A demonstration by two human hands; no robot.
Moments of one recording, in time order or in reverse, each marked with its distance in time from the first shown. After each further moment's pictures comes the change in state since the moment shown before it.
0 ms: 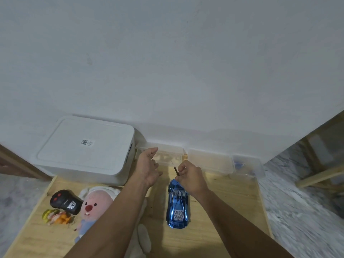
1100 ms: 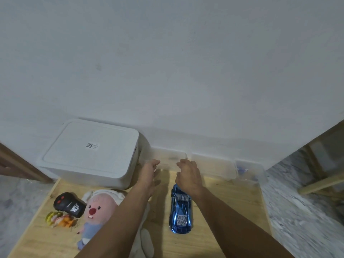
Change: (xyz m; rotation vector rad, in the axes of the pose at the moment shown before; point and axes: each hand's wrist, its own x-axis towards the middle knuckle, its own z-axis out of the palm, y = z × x) left_hand -0.004 -0.009 -0.015 0.207 0.130 0.065; right_hand 0.018 -0.024 0.013 -0.471 0.035 -0.136
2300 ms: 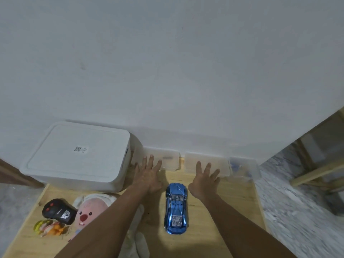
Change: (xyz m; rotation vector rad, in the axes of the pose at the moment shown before) left_hand 0.035 -0.011 -0.002 1.876 -0.136 0.426; right_hand -0.015 0.057 -0.004 -0.134 -0.142 0.398
